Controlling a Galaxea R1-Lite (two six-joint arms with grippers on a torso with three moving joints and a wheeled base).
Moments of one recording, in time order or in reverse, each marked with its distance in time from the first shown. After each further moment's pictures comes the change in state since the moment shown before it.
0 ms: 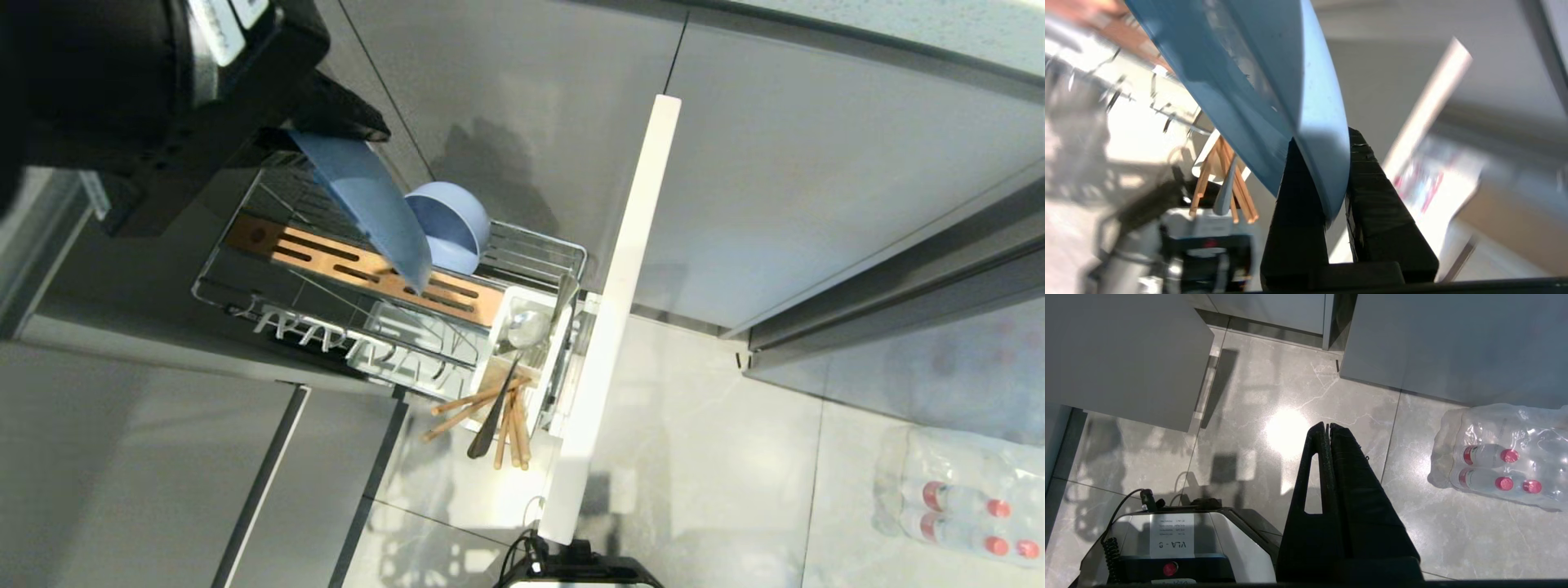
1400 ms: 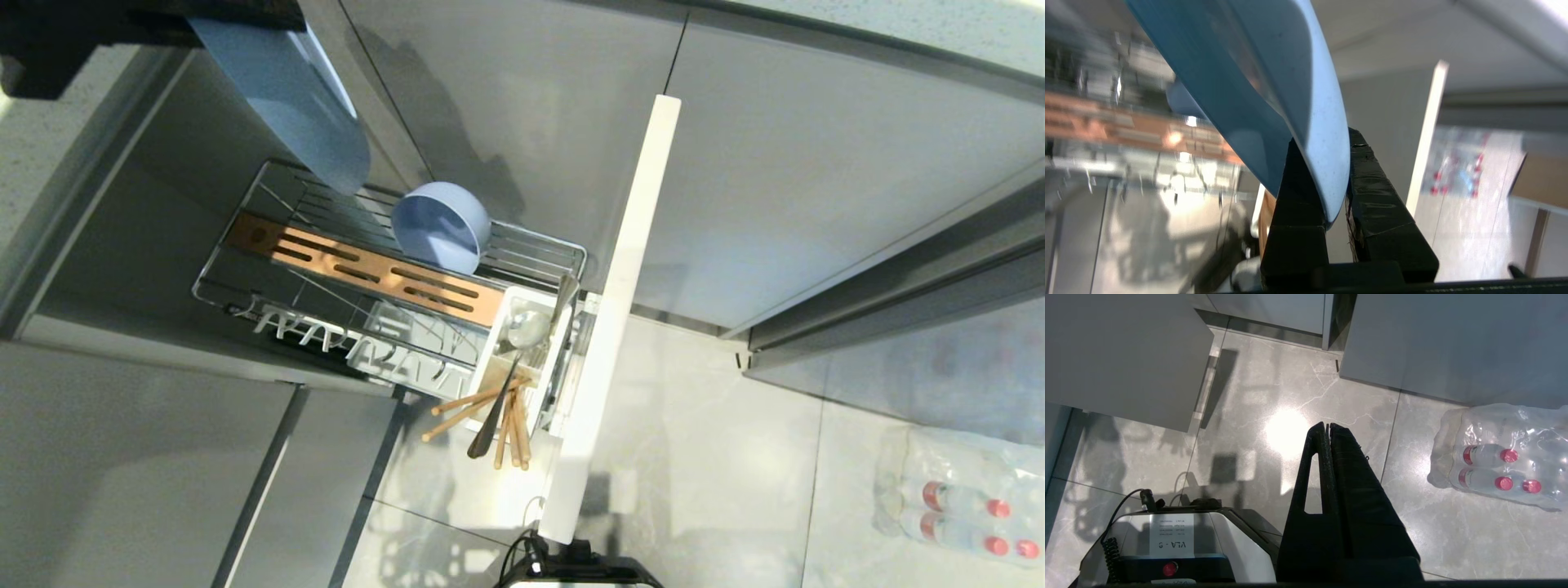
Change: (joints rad) left arm 0.217 -0.071 -0.036 -0.118 -0.242 0.474; right arm 0.000 0.000 0.000 0.000 0.000 0.000
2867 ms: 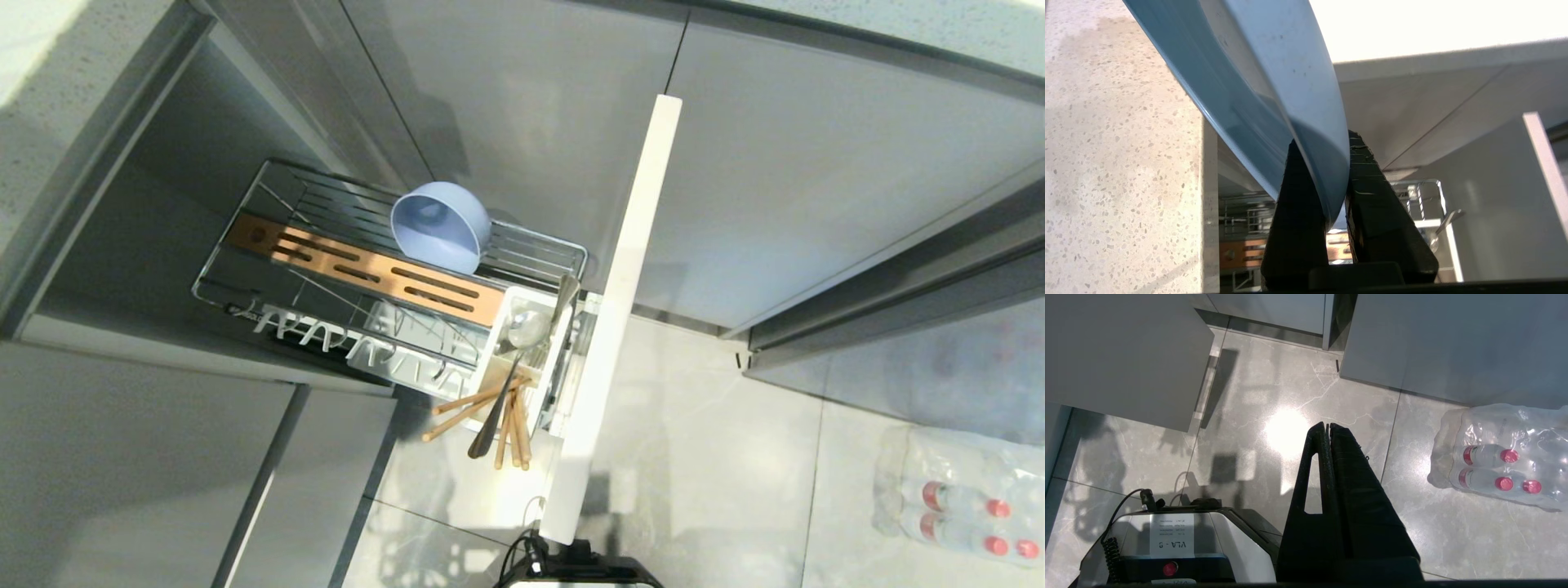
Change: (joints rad) left arm 0.003 -0.100 0.005 -0.313 0.110 0.803; right arm 0.000 0.000 0.000 0.000 0.000 0.000
